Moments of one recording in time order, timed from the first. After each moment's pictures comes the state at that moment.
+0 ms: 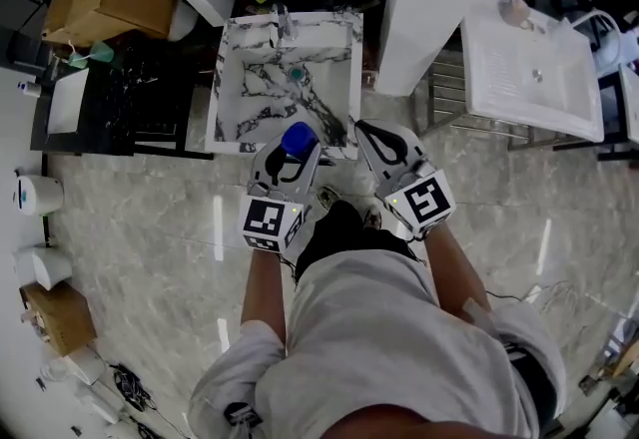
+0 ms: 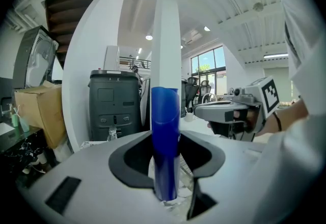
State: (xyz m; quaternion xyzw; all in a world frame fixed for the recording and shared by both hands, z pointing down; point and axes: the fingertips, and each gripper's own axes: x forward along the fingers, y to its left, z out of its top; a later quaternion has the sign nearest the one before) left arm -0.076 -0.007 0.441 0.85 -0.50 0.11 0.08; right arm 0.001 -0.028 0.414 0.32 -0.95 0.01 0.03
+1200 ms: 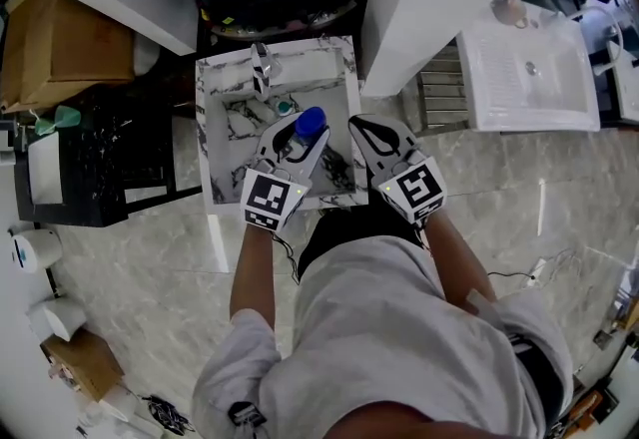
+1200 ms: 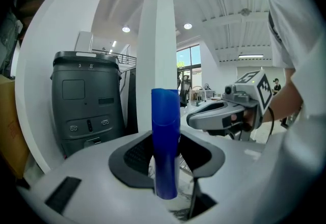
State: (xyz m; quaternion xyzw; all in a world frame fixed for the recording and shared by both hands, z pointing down) left arm -0.083 -0.184 0.485 0.92 -0.36 0.14 0.05; right arm -0.035 -0.179 0.477 0.36 -0.93 0.05 0.10
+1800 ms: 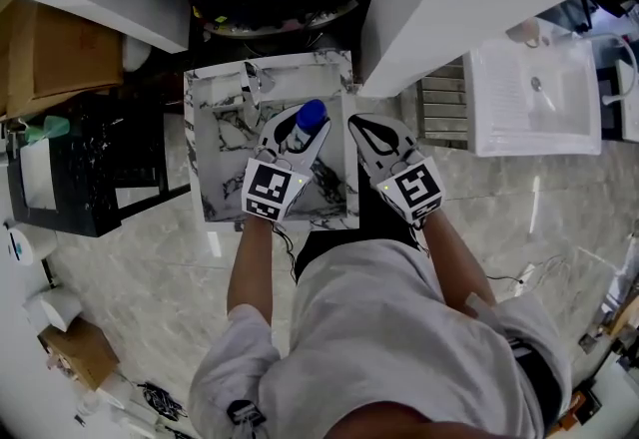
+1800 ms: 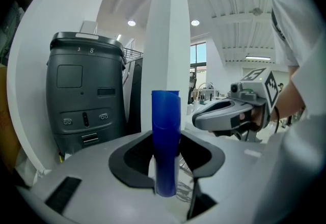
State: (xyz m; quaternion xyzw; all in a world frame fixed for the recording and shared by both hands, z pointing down) left arm -0.064 -0.271 0.520 0.91 -0.37 0.15 0.09; right arm -0.019 -0.256 0.508 0.35 -0.93 0.08 0.12
